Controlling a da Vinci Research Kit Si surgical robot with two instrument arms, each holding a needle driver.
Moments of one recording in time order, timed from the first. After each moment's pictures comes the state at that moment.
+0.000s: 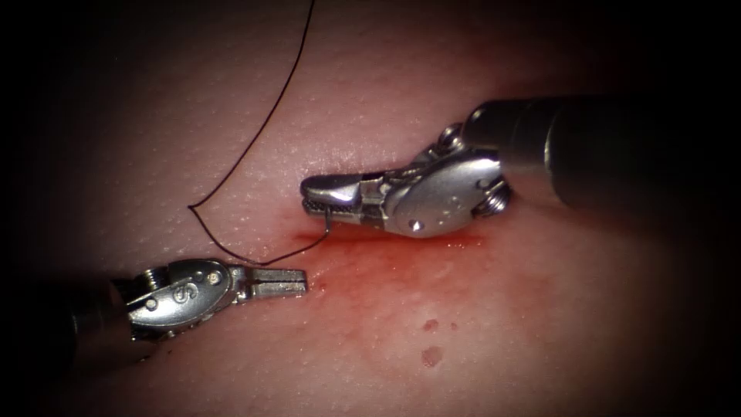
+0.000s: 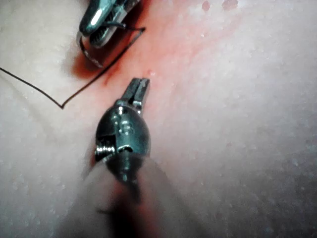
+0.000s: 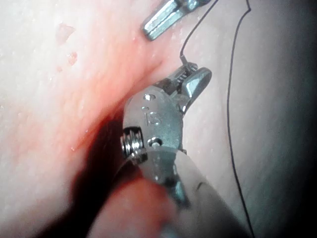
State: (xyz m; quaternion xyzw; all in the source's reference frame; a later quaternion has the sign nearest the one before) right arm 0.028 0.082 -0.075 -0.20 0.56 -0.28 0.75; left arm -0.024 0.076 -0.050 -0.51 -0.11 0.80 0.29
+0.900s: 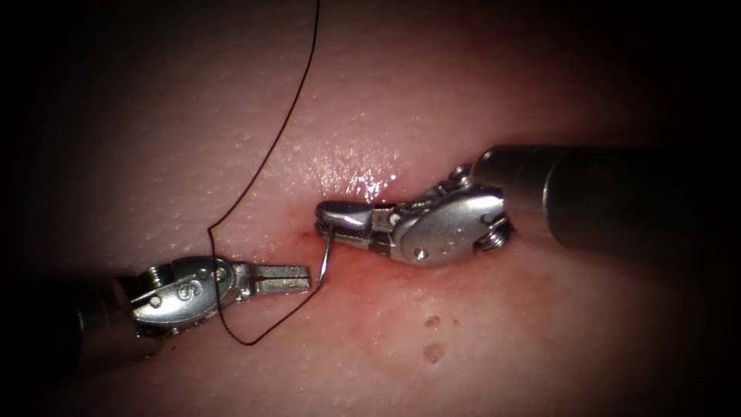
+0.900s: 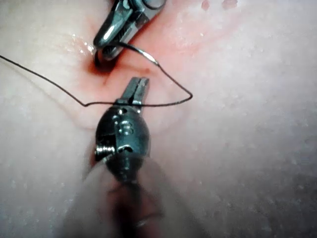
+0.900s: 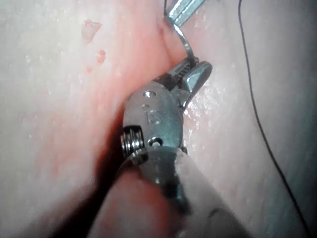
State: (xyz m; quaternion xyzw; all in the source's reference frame) right arm 0.026 0.081 -0.070 -0.19 0.54 -0.24 0.79; left arm -0.024 0.075 -0.050 -0.52 -0.11 0.80 0.29
